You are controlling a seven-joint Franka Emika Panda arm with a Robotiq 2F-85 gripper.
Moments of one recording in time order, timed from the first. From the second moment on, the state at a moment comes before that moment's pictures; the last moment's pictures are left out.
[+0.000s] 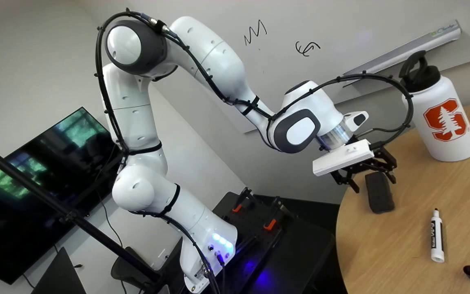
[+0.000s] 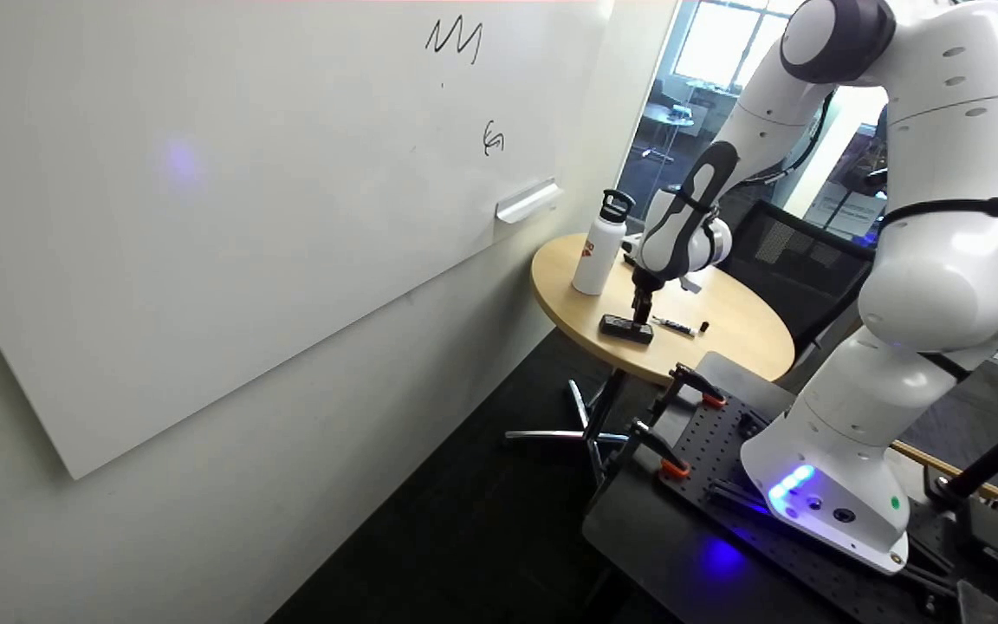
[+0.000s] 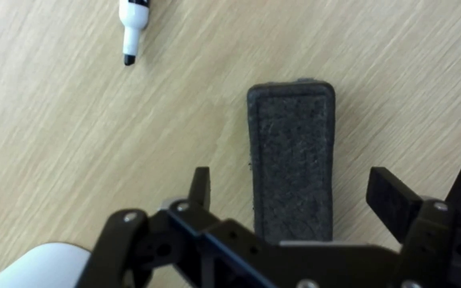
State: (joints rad) arm -0.43 0.59 -0.25 -2.40 -0.25 3.03 -0.83
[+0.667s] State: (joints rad) arm -0.43 0.61 -0.24 -2.39 -0.27 3.03 -0.83
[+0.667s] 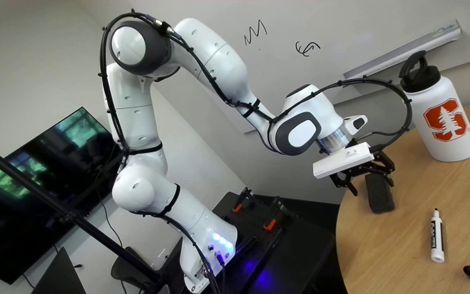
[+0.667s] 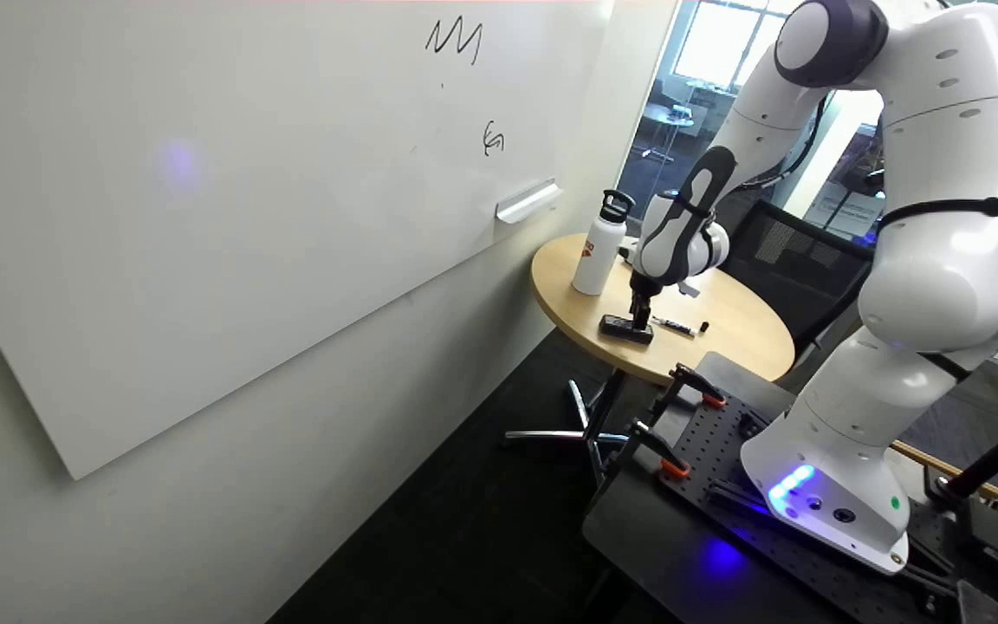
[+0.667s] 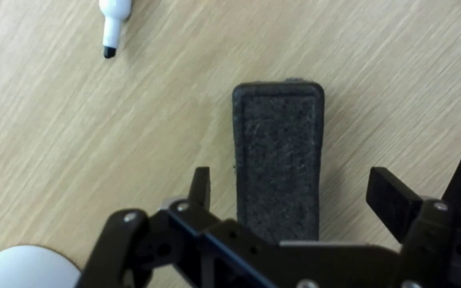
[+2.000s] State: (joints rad) arm -0.47 0.62 -0.22 -2.38 -0.27 3.03 -0.83
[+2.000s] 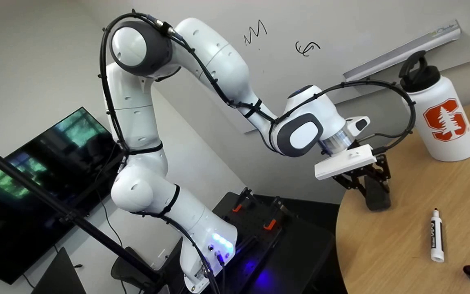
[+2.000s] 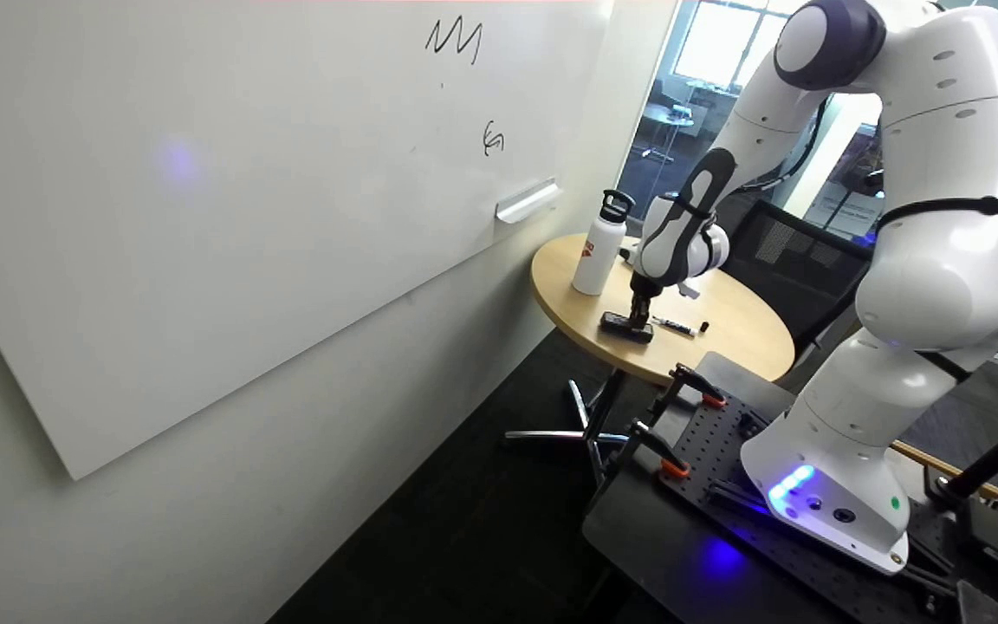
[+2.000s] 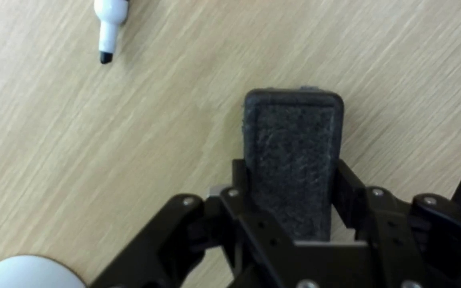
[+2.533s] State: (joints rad) arm -0.41 0.33 -0.25 -2.60 -0.32 3.19 -0.83
